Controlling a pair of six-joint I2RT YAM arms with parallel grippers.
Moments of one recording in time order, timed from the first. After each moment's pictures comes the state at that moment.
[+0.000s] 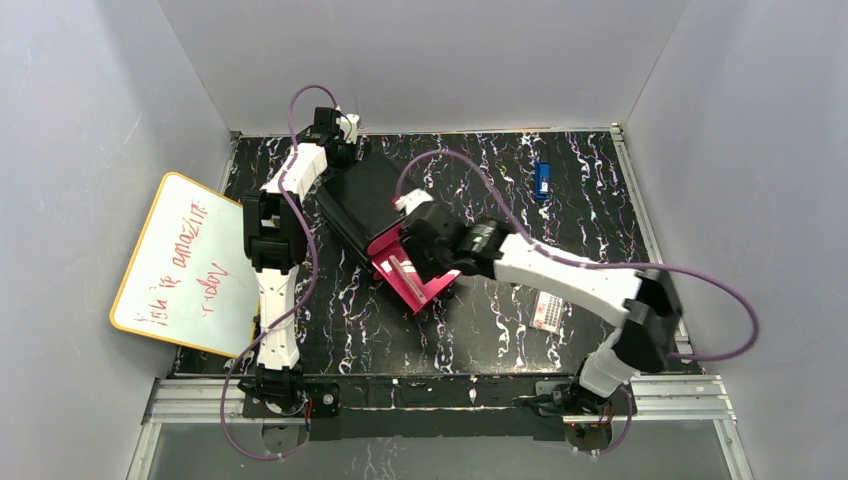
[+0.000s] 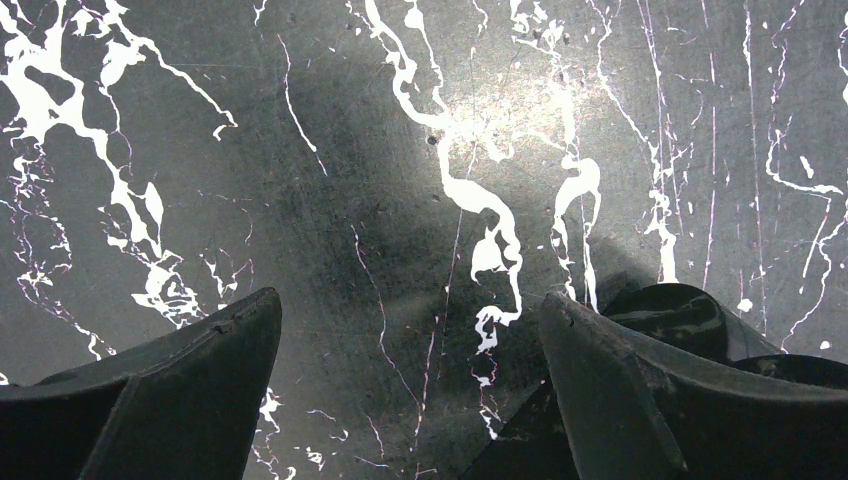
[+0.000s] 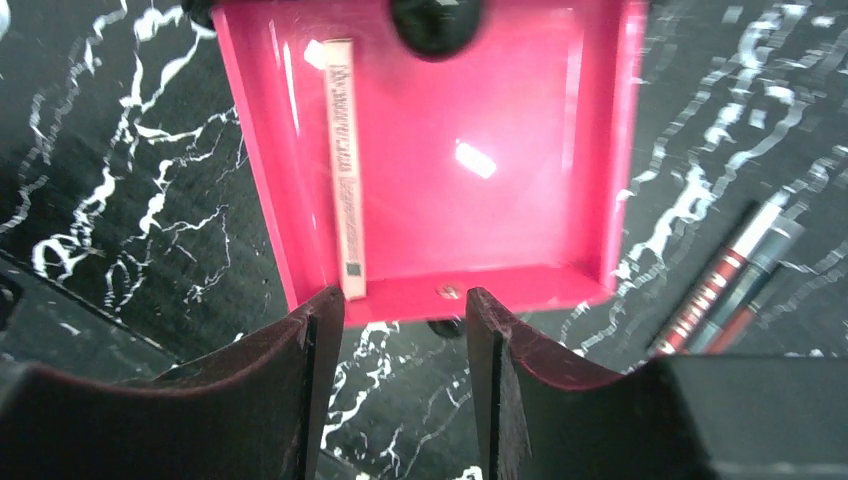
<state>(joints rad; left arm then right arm) -0.14 2.34 2.02 -0.63 0.12 0.09 1.08 1.64 1.41 -0.72 0.24 0.29</state>
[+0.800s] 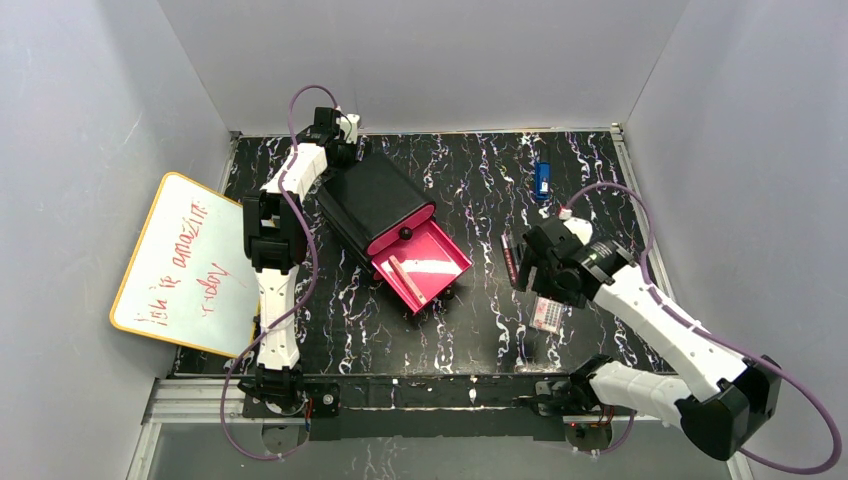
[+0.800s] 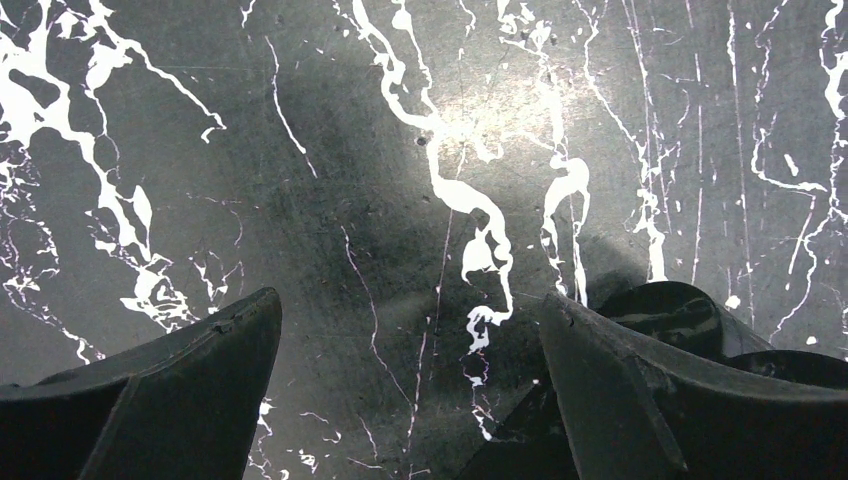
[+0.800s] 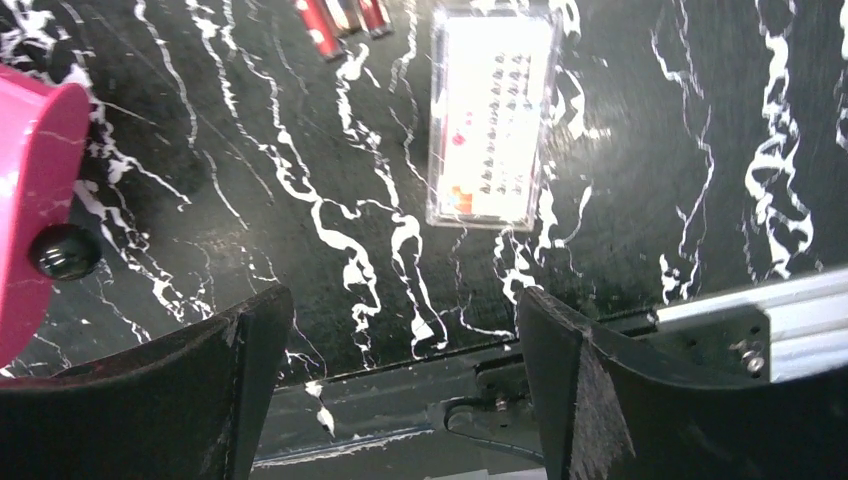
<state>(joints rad) -0.14 2.34 2.02 -0.63 0.13 0.09 0.66 1.07 1.01 -1.15 0.32 0.85</state>
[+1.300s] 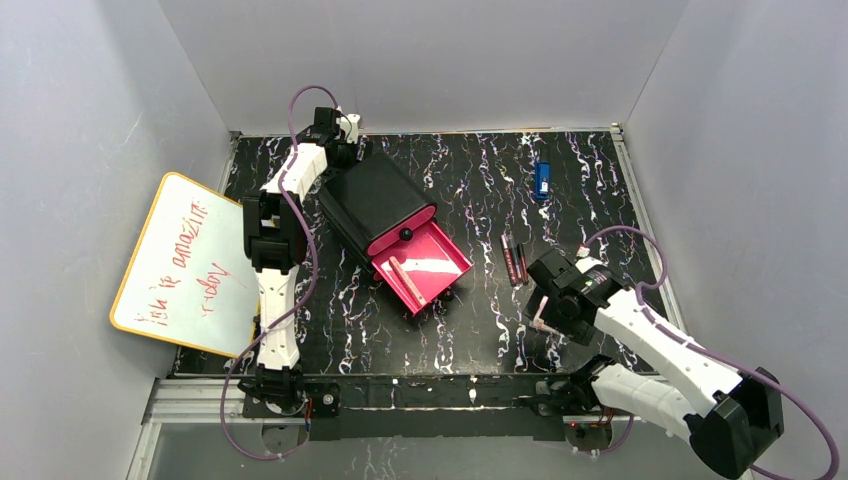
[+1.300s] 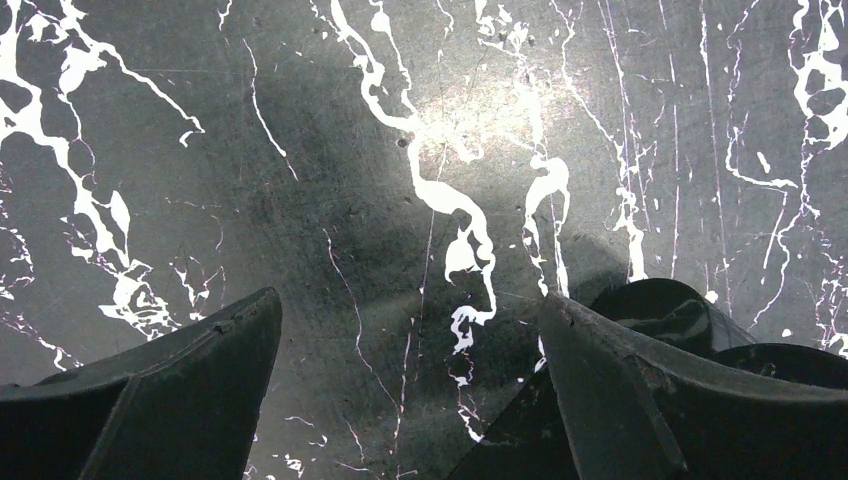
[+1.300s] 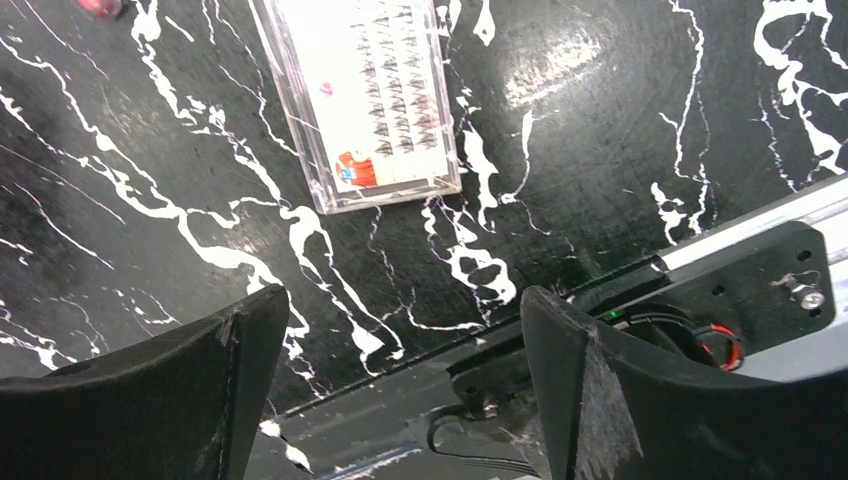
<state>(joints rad) -0.14 2.34 2.02 -0.63 0.17 0.07 0.65 0.93 0.71 -1.17 0.33 1.10</state>
